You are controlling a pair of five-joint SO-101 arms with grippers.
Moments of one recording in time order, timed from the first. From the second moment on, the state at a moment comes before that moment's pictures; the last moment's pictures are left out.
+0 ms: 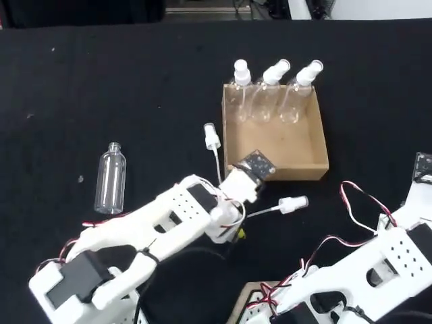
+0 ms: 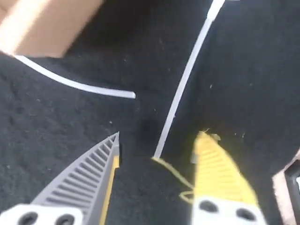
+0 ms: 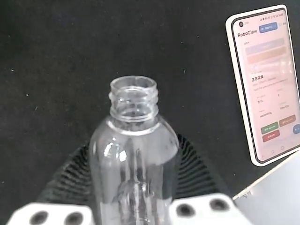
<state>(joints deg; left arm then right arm) 42.7 -9.6 42.0 46.2 -4.2 60.7 -44.5 53.2 60.8 40.9</state>
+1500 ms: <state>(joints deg) 44.9 -6.5 38.0 46.2 -1.5 60.7 -44.5 53.2 60.8 40.9</state>
